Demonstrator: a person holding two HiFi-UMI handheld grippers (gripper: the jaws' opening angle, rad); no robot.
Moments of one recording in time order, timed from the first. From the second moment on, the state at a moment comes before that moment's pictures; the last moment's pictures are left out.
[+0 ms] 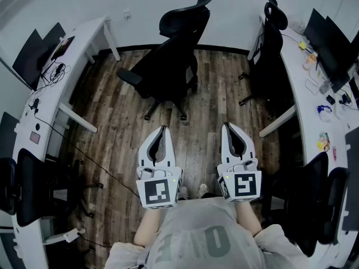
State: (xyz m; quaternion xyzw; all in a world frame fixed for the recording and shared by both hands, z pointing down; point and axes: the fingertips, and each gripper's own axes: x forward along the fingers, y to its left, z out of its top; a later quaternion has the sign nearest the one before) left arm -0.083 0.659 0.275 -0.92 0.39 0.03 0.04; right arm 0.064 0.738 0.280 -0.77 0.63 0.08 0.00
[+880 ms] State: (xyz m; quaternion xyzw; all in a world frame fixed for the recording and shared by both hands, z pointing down) left arm -0.032 0.637 0.306 -0.91 0.42 0.02 0.04; right arm 0.138 0.724 0.312 -0.76 0.64 0.07 0.00
